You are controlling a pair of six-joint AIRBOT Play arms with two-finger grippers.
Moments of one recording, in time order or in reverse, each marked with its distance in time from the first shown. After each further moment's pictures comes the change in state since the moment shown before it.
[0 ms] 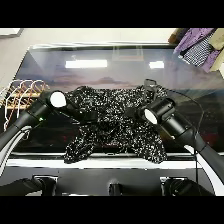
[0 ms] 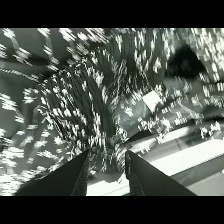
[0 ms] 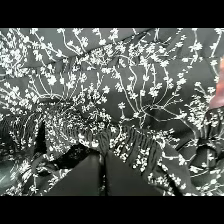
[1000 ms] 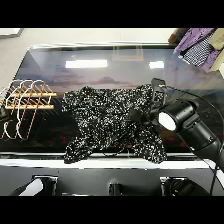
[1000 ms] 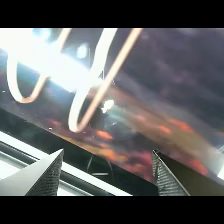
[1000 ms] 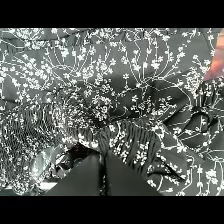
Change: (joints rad) left arm 1.024 0.264 -0.100 0.347 -0.097 0.354; right arm 0.000 0.148 0.001 0.064 0.122 -0.049
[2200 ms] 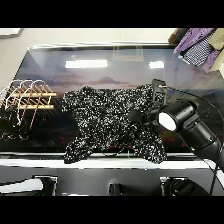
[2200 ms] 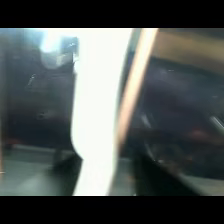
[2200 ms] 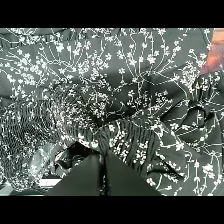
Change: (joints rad) left arm 0.021 -0.380 -0.157 -0.017 0.256 0.392; right arm 0.000 0.001 0.000 0.001 0.019 0.003
